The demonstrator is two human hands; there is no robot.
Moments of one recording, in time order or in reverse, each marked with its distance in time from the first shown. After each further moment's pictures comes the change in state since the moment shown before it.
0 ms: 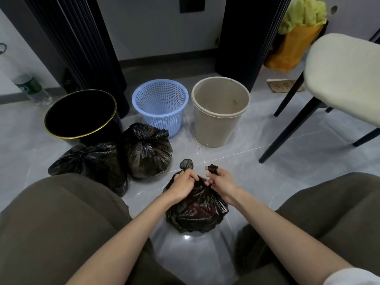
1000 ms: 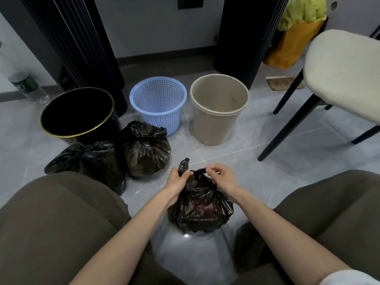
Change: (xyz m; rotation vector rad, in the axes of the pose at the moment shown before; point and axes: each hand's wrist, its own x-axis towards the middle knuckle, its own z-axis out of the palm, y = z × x) left_hand 0.007 -0.006 0.009 -0.654 0.178 -0.231; right_hand 0.005 0.001 -0.014 -0.410 0.050 -0.309
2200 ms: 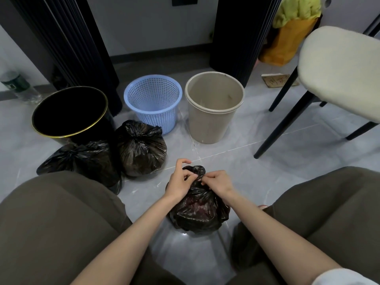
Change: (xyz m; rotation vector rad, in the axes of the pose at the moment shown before) left_hand -0.003 -0.009 0.004 0.416 -0.104 0.395; right_hand -0.009 0.007 0.006 -0.107 0.017 0.139
